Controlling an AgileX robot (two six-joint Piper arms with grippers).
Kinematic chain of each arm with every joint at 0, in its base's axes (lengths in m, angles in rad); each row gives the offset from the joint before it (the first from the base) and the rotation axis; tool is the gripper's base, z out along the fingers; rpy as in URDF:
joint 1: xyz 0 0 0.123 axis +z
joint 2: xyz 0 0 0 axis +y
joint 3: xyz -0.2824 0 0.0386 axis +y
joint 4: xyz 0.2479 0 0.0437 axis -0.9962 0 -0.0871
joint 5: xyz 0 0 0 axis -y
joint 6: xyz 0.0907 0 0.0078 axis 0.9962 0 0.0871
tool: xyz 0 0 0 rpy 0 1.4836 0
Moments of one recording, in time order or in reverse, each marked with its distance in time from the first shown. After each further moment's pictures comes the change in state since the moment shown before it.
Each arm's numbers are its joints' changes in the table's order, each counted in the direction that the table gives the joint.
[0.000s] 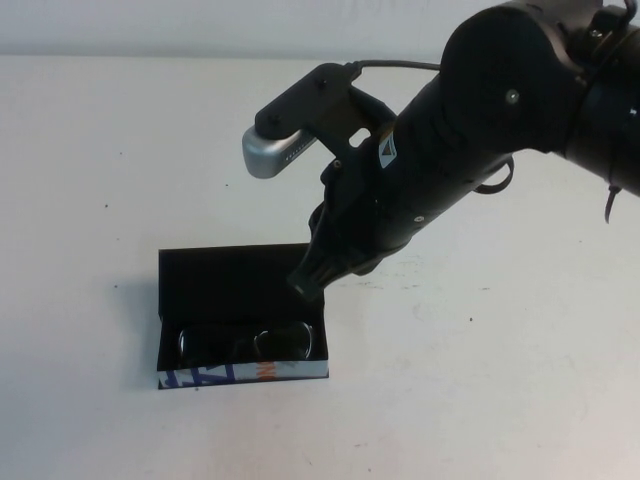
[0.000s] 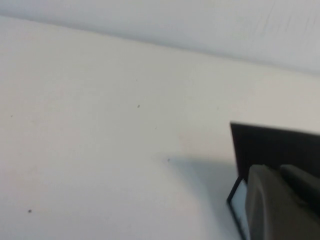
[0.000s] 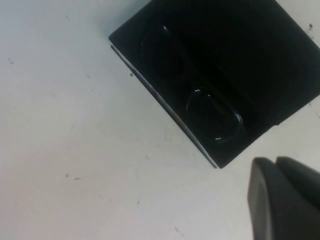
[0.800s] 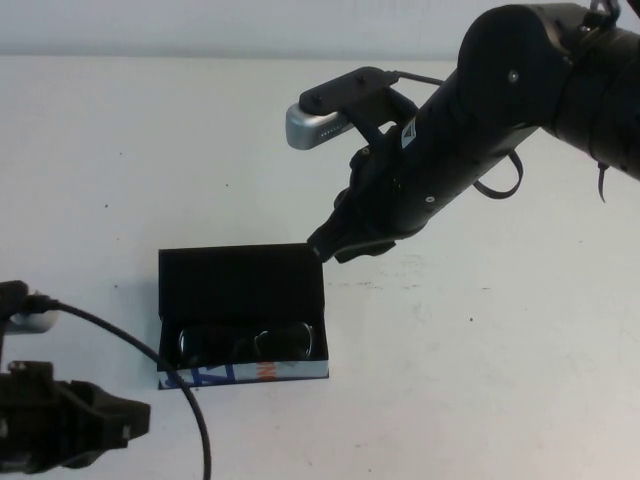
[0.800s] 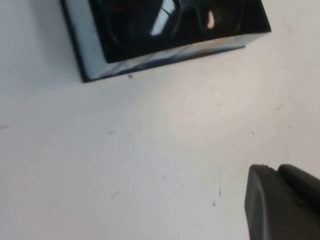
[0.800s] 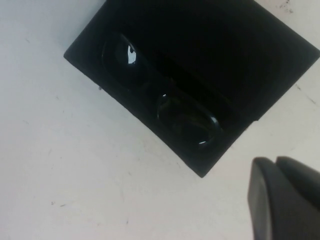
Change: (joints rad) right arm -0.130 0.081 0.000 -0.116 0.022 0.002; left arm 0.000 0.947 -0.493 0.573 -0.557 0.525
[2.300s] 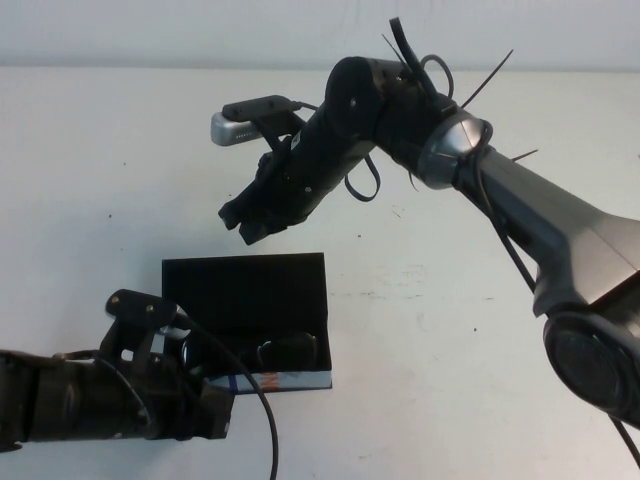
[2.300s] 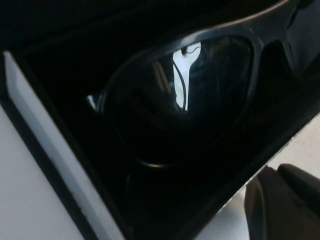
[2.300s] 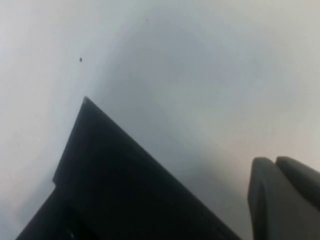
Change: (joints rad) right arm -0.030 0.663 -0.735 -0.155 -0.065 0.000; left arm -0.196 0.673 -0.023 0.936 0.310 1.209
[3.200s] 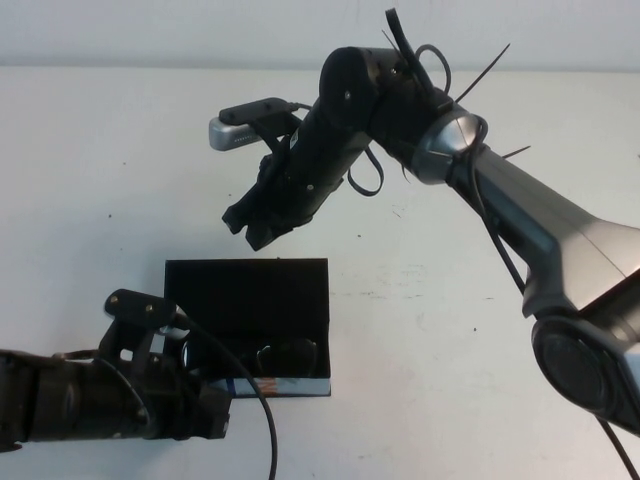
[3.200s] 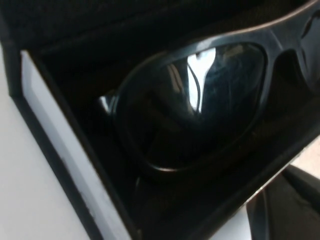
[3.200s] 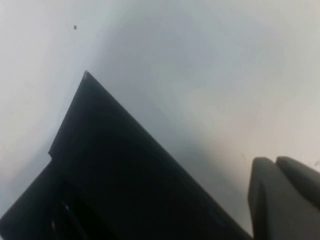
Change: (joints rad) right arm 0.004 0.043 -0.112 0.049 -0.137 0.024; left arm 0.000 0.000 0.000 0.000 0.014 0.000
